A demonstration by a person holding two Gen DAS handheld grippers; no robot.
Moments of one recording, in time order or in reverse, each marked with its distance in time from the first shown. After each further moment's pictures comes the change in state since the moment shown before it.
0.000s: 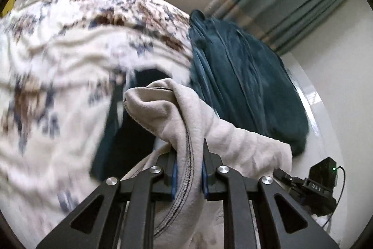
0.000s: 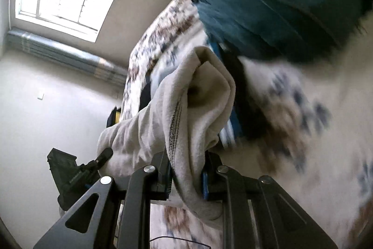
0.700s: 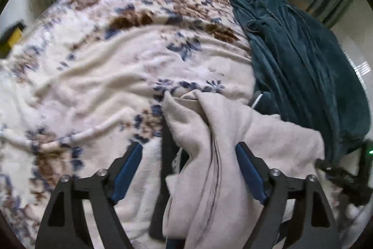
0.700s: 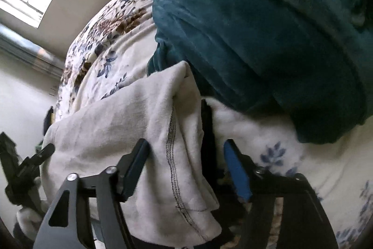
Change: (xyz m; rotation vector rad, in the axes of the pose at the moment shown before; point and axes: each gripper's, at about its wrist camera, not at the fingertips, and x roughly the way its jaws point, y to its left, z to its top) left arm 0.097 0.043 0.061 0.128 0.105 0.371; right arm 0.134 -0.024 0.092 -0.073 0.044 -0.456
